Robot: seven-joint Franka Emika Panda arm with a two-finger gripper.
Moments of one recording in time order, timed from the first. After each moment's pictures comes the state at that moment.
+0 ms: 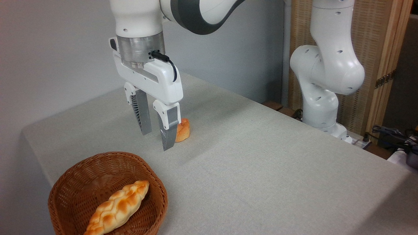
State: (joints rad) arm -0.19 -0.02 0.09 -1.81 -0.03 1.88 0.64
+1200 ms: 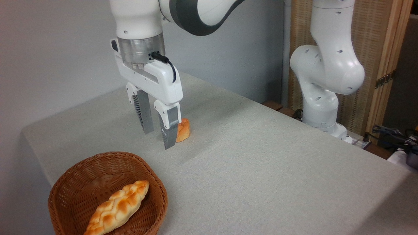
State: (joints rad) arm -0.19 -0.03 0.08 -1.83 -0.03 1.88 0.64
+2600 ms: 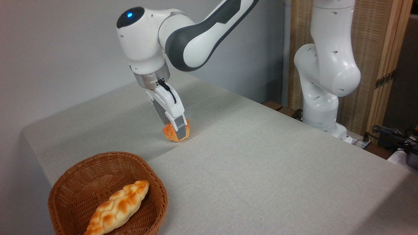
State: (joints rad) arm -0.40 -0.02 0.06 -2.08 -0.21 1.92 0.63
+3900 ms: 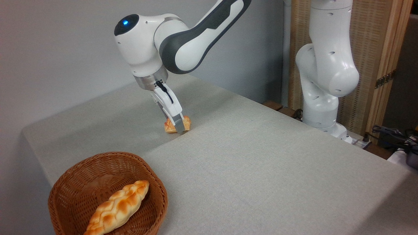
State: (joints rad) arm -0.47 0.01 0.06 -2.08 -0.24 1.90 0.62
